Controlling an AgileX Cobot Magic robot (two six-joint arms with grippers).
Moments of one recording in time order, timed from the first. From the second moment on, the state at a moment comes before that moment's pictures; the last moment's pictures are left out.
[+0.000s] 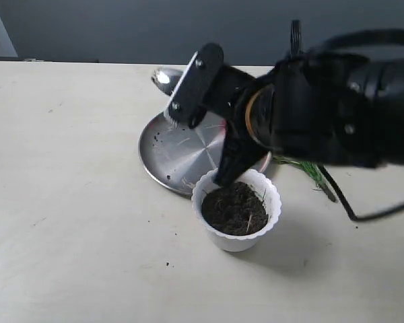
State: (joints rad) left arm 0.16 0.00 0.00 0.68 -0.15 -0.67; right arm 1.08 1.54 -1.02 -0.90 0.75 0.42
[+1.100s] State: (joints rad) left arm 0.13 0.00 0.00 0.68 -0.15 -0.67; right arm 0.83 2.08 -1.30 -0.38 0.39 0.15
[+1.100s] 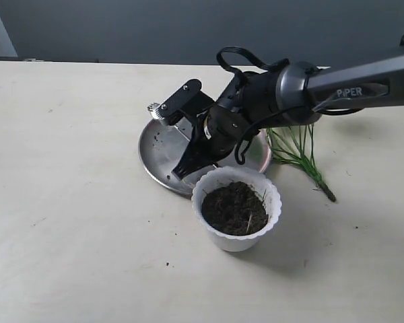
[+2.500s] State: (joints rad) left arm 0.13 0.00 0.00 0.68 -0.15 -0.67; right arm 0.52 1.72 -1.13 -0.36 0.81 0.38
